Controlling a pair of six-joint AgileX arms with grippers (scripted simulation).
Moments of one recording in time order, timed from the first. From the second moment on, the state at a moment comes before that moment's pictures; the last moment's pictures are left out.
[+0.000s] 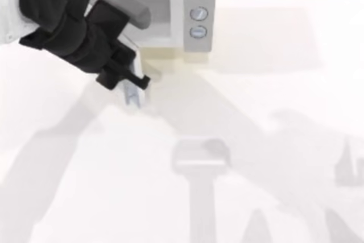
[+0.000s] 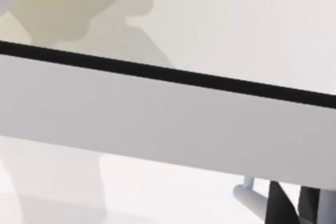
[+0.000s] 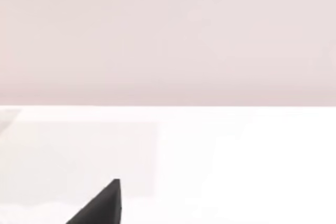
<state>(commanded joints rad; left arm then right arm) -0.40 1.66 1.28 -0.70 0.16 0.29 0.00 0.00 0.00 0.00 0.00 0.00</state>
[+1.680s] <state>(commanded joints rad) -0.37 1.63 1.27 -0.71 0.20 0.35 0.00 0.00 0.00 0.00 0.00 0.00</state>
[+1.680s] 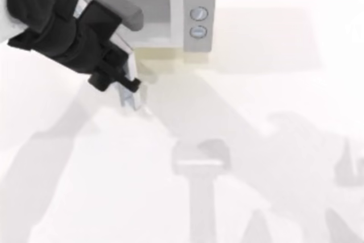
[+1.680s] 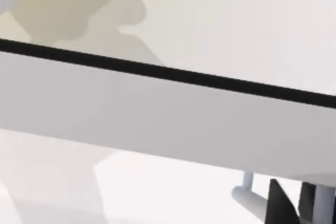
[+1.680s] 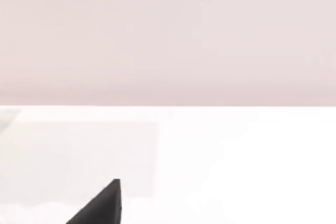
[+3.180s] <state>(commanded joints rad) -0.29 1.60 1.24 -0.76 0.29 0.54 0.00 0.00 0.00 0.00 0.00 0.00</state>
